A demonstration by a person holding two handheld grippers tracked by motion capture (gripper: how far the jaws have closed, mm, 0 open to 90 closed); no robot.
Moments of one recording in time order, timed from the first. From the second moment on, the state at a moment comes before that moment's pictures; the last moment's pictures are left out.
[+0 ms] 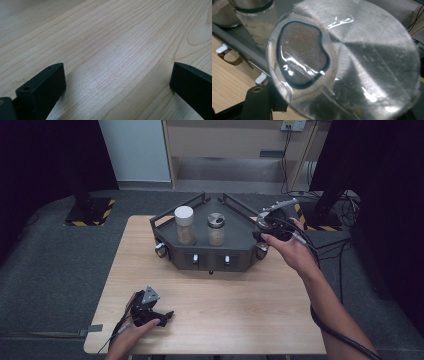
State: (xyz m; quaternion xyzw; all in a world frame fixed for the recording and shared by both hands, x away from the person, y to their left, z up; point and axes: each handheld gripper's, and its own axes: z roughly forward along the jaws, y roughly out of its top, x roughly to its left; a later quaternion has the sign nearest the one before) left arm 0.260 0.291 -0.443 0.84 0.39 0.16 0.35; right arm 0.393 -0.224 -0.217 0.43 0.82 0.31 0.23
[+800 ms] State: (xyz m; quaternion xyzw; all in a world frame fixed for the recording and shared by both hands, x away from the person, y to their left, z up) left arm 0.260 0.291 -0.443 0.84 0.39 0.16 0.35; right arm 0.436 -0.200 -0.222 0.43 0.82 0.31 0.22
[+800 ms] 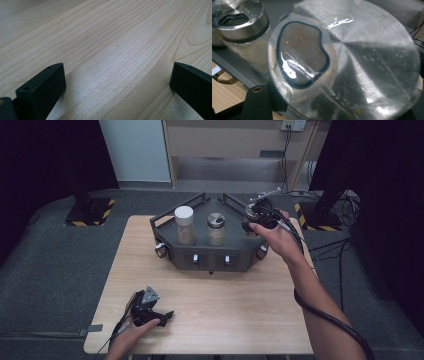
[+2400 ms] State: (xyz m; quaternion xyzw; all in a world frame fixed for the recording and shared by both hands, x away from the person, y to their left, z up) left arm 0.260 0.291 -0.442 0.84 0.39 0.16 0.35; right arm 0.462 -0.183 -0.261 0.44 0.82 0.31 0.19
